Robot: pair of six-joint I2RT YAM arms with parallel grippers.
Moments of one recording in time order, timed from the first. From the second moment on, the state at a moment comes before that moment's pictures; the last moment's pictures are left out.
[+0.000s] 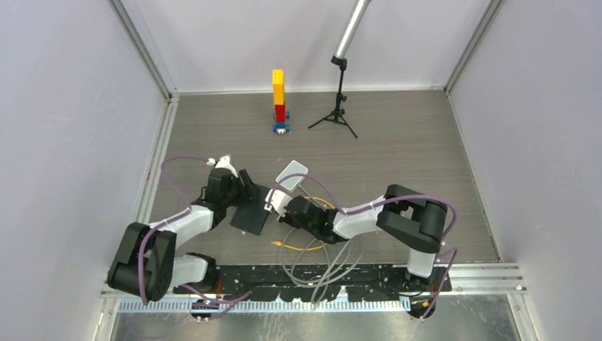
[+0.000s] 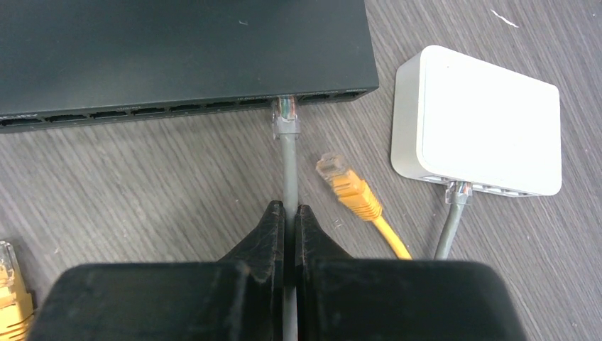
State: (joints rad) left arm -0.28 1.23 0.37 0.19 0.06 -0.56; right arm 1.16 1.82 0.79 0.44 0.29 -0.20
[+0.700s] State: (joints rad) left arm -0.24 1.39 0.44 0.33 0.15 -0.46; right arm 1.11 1.86 0.81 0.51 0.28 -0.26
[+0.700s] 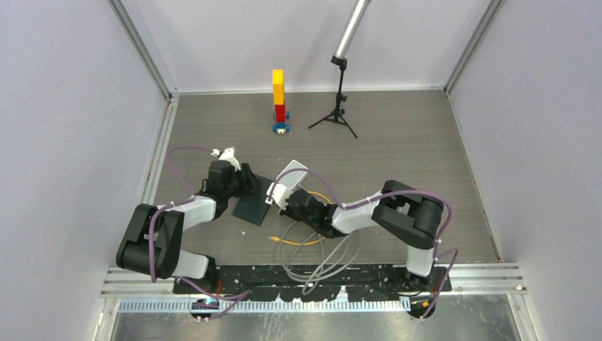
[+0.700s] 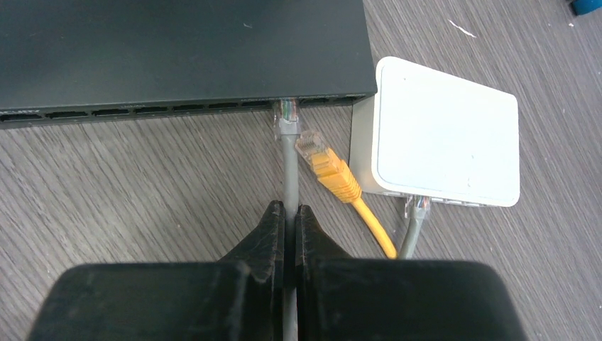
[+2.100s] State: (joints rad) left arm -0.28 0.96 0.34 -0.04 0.23 -0.52; right arm 1.21 1.61 0.76 0.20 0.24 -0.24
